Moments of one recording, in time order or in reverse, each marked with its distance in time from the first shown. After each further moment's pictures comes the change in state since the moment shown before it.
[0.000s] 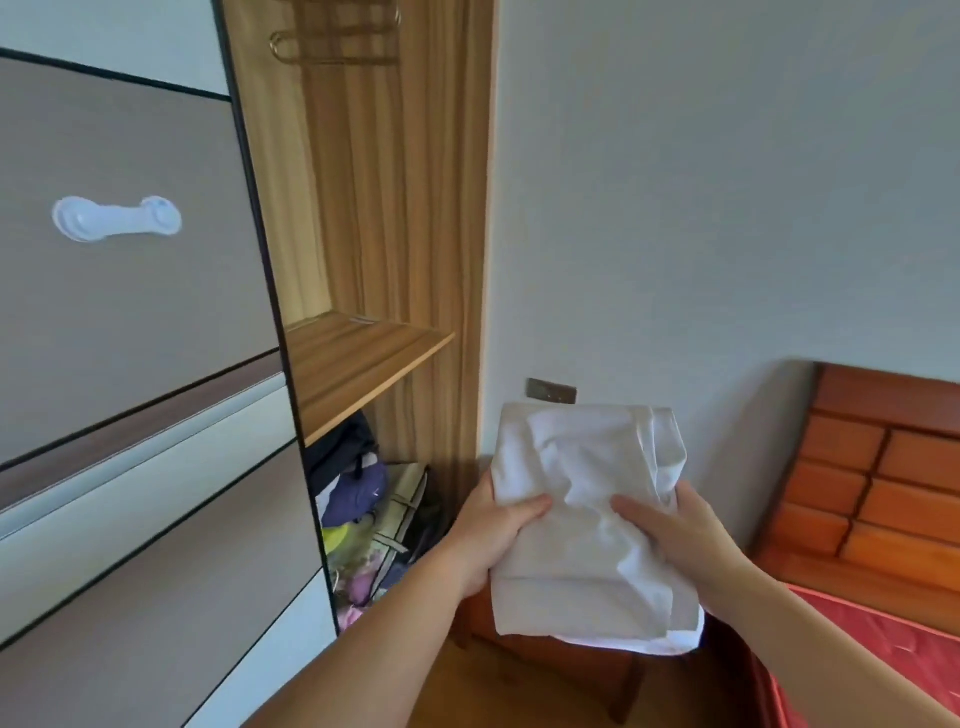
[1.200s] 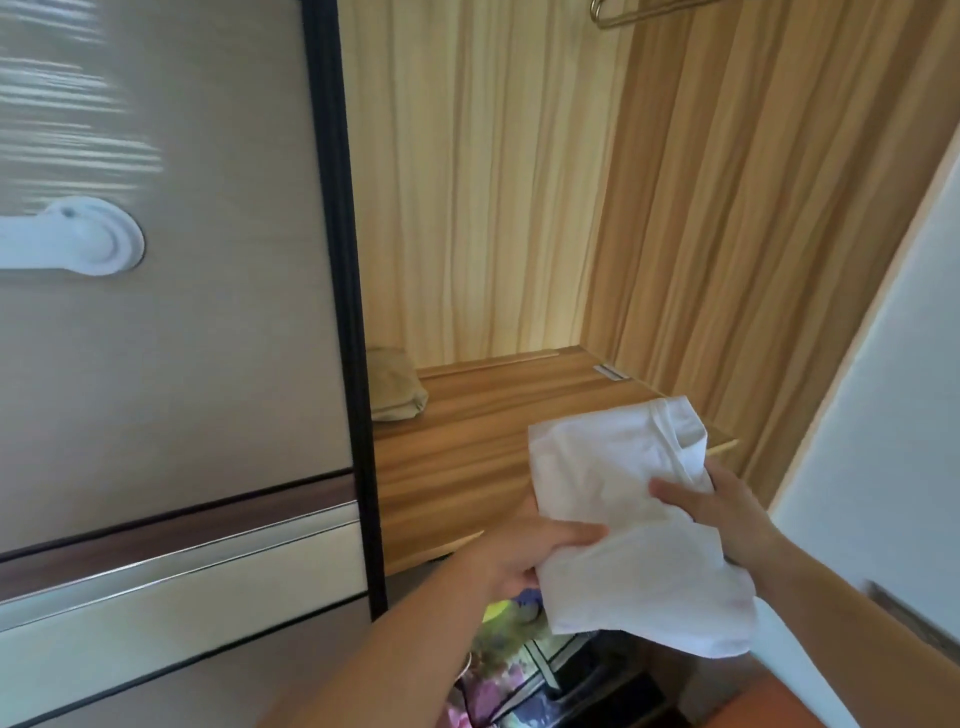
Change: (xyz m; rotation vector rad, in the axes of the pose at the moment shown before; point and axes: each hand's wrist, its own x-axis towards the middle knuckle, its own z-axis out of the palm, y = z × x) left_hand 0.293 0.056 -0.229 -0.152 0.514 -0.046; right_hand 0.473 -0.020 0.252 -0.129 -0.666 -0.089
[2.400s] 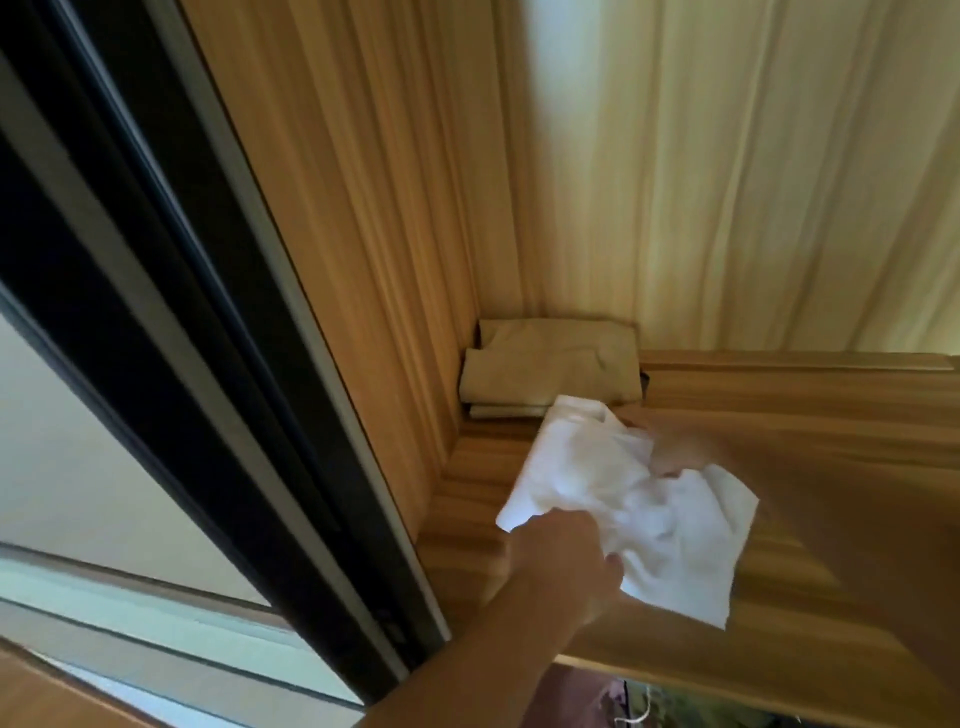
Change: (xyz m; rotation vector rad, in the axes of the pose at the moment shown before) left_hand 0.093 0.030 -0.110 1.363 0.877 -0.424; right_hand 0.323 0.004 0.268 -1.104 -1.156 -0.439
